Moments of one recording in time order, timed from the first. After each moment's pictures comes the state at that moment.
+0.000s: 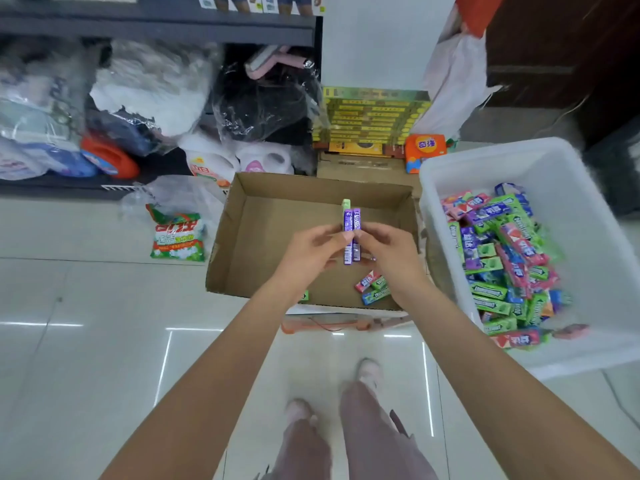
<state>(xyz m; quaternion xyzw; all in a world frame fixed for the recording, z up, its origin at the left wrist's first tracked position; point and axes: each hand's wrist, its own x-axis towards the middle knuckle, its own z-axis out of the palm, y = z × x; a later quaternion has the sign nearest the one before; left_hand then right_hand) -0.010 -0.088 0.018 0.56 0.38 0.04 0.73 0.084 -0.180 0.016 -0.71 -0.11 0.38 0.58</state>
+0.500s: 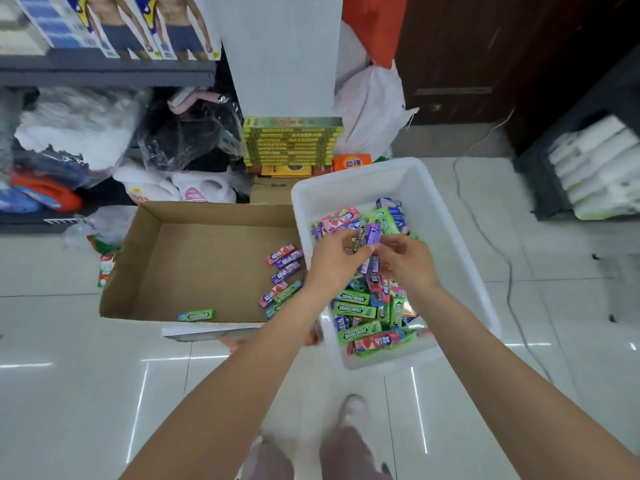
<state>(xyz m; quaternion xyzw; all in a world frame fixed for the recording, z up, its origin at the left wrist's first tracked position) 0.169 -0.258 0.046 0.77 0.35 0.06 0.53 0.245 -0.354 0.046 -0.80 -0.06 0.29 0.52</state>
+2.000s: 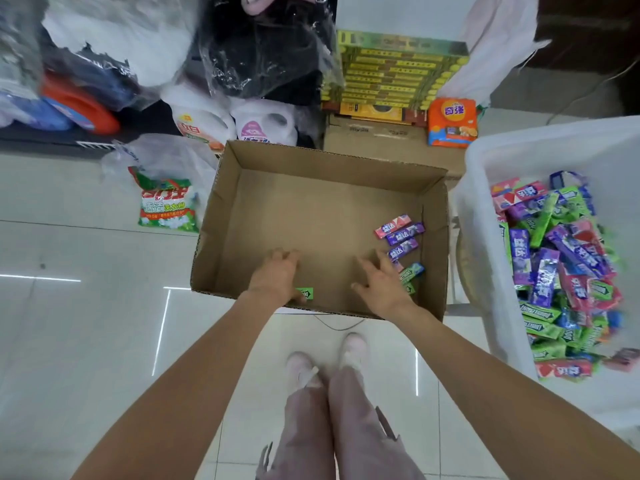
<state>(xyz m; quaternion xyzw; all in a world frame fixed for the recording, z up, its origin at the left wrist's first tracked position) -0.036 -0.032 -0.134 0.84 0.37 -0.28 0.28 0.096 -0.179 -0.129 -0.85 -0.33 0.40 0.06</state>
